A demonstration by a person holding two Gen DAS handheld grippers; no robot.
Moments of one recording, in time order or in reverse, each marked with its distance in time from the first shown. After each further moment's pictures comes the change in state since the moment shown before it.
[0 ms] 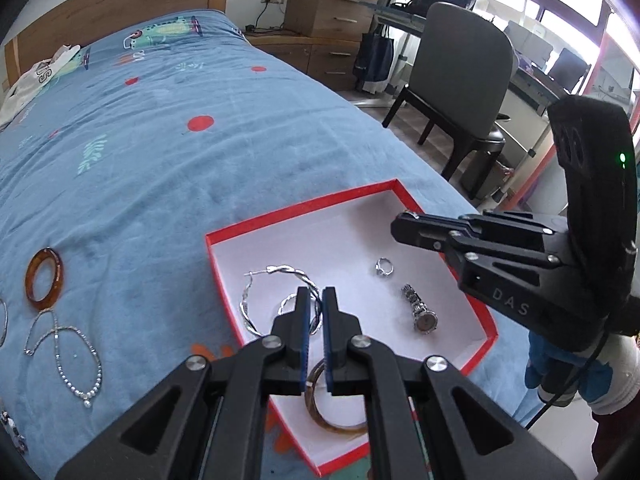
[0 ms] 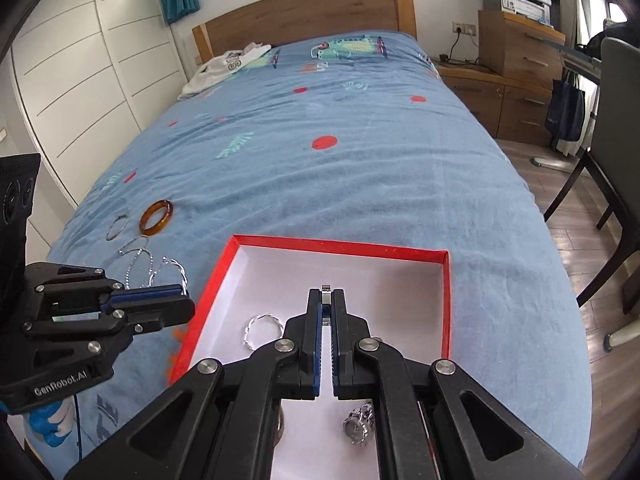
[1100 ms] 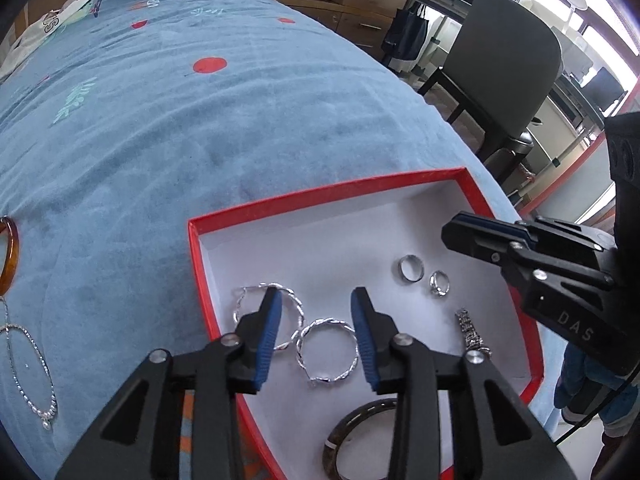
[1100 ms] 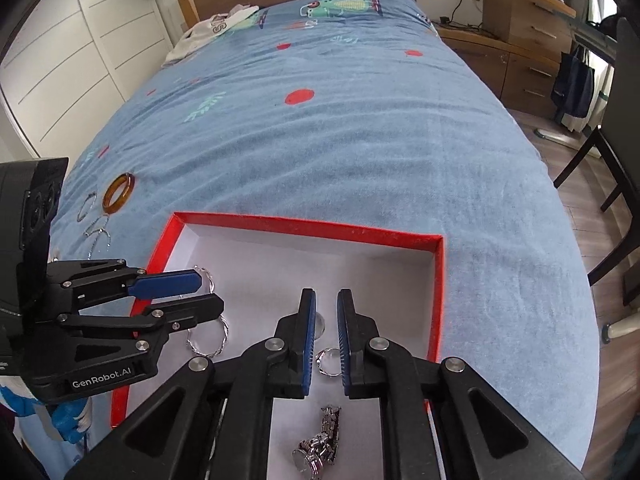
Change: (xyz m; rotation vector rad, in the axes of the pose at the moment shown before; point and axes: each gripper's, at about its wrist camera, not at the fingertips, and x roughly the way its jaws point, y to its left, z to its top) left arm 0.069 0.030 0.011 -0.120 0.103 0.000; right arm 0.044 -0.033 0.005 0.009 0.117 -0.021
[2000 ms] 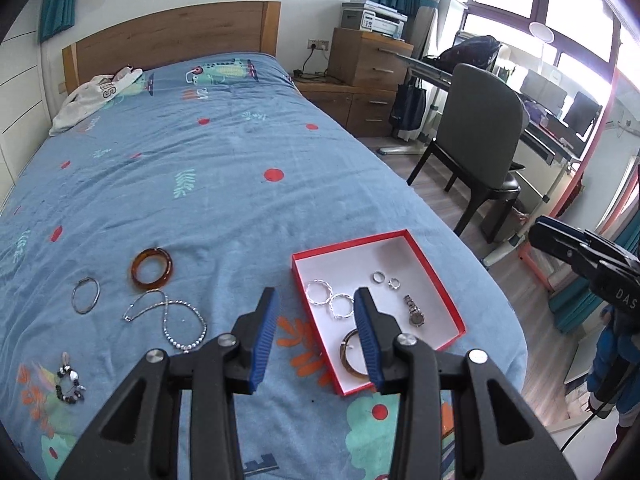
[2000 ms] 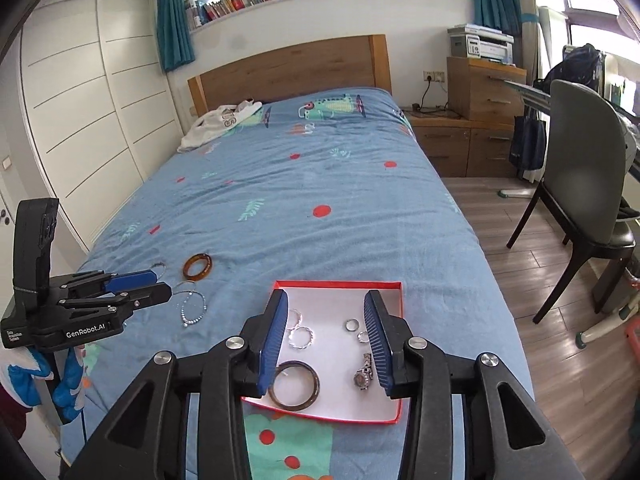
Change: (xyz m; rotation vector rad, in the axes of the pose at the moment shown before) left arm -0.245 -0.010 -0.061 0.021 -0.278 0.112; right arm -0.228 0.070 -0.038 0.044 -0.321 -0.038
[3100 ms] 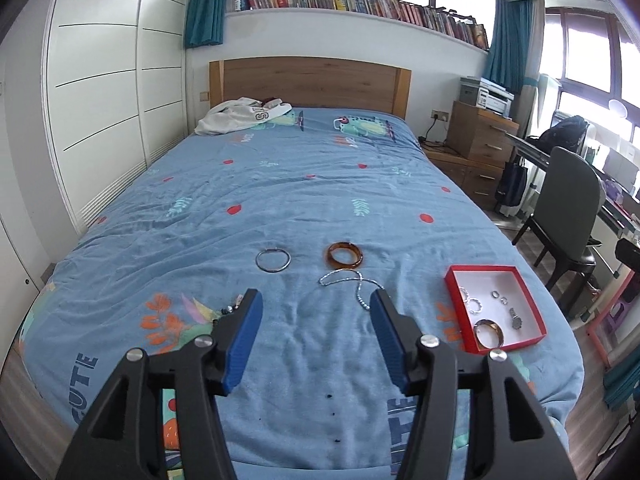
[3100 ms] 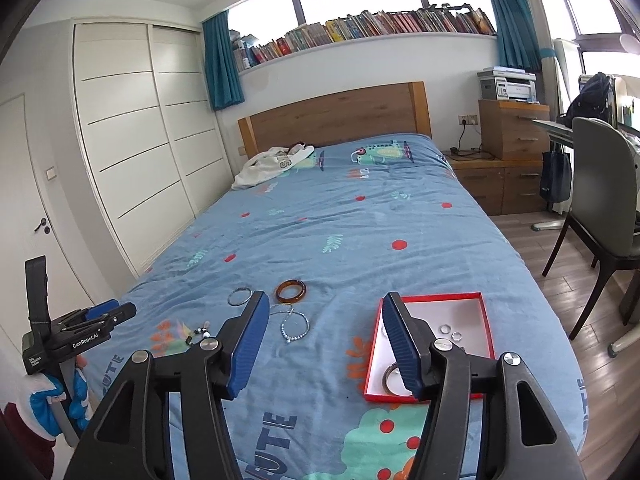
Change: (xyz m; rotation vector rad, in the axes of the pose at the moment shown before) left arm -0.180 0.142 -0.128 -0.216 -0.230 0.363; right arm -0.080 0.120 -0.041 -0.012 -0.167 0.123
